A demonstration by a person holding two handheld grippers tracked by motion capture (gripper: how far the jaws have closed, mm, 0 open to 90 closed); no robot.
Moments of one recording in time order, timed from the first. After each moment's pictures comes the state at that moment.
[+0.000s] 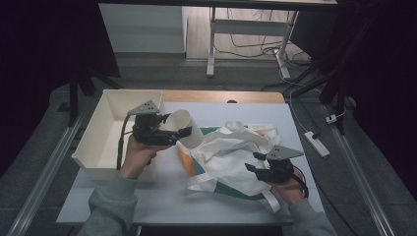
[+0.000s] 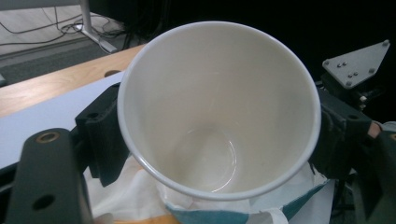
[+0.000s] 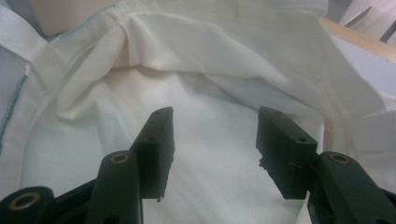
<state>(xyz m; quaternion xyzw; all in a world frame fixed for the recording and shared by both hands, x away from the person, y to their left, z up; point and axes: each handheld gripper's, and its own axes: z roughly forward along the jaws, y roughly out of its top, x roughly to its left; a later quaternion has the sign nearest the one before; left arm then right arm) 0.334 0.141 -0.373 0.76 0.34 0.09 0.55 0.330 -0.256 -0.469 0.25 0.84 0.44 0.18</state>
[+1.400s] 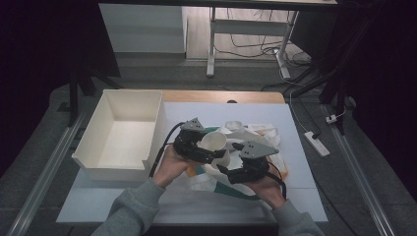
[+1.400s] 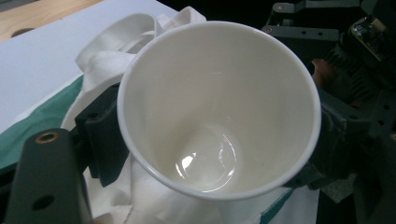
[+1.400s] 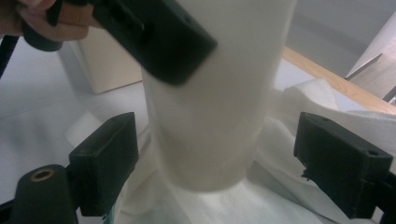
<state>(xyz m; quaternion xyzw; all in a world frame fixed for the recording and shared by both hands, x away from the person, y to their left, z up) 0.341 0.049 -0.413 0.82 0.29 0.04 0.49 0.314 -0.176 -0.437 0.20 0.83 0.47 0.20</state>
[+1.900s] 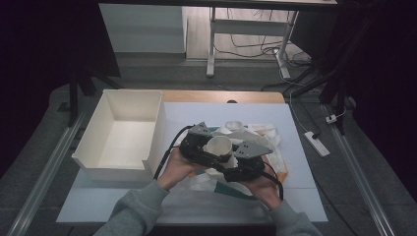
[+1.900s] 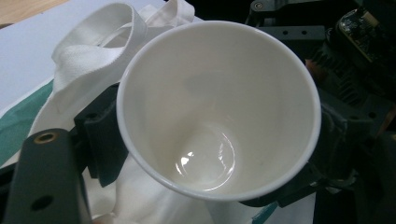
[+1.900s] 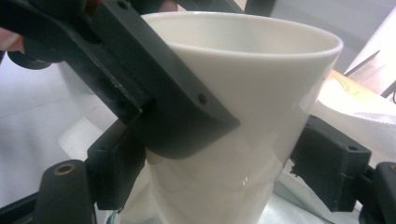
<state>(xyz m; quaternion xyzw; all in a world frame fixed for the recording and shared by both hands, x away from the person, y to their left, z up) 0.338 0.036 -0.418 0.83 0.27 0.03 0.48 0.315 -0.165 -0.440 0.21 0.84 0.46 0.20</state>
